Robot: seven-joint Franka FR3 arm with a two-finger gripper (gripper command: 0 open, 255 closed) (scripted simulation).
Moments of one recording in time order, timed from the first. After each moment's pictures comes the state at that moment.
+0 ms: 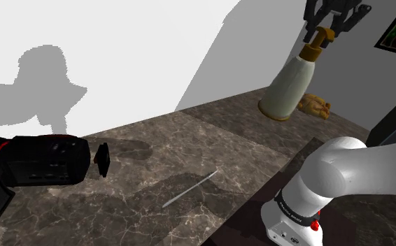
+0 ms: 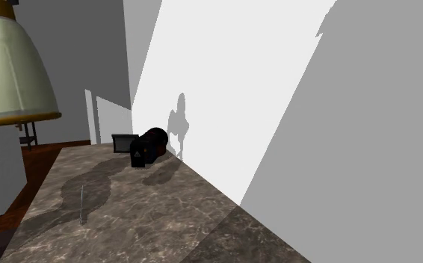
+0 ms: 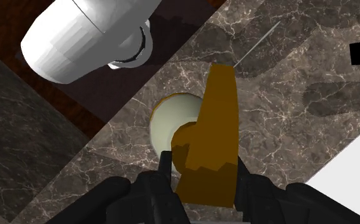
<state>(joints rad) -0.20 -0.84 -0.01 -1.93 0.05 1.08 0.76</state>
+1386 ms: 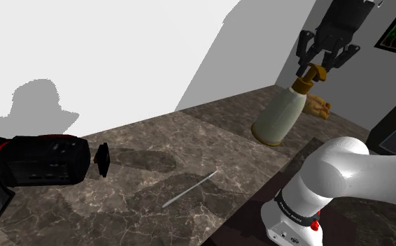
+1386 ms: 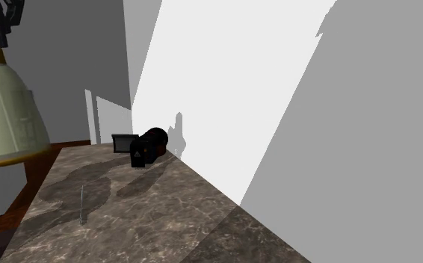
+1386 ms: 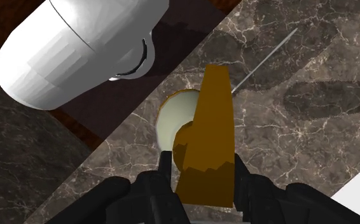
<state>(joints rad) -0.20 -1.06 0.02 -2.24 0.07 1.18 0.78</state>
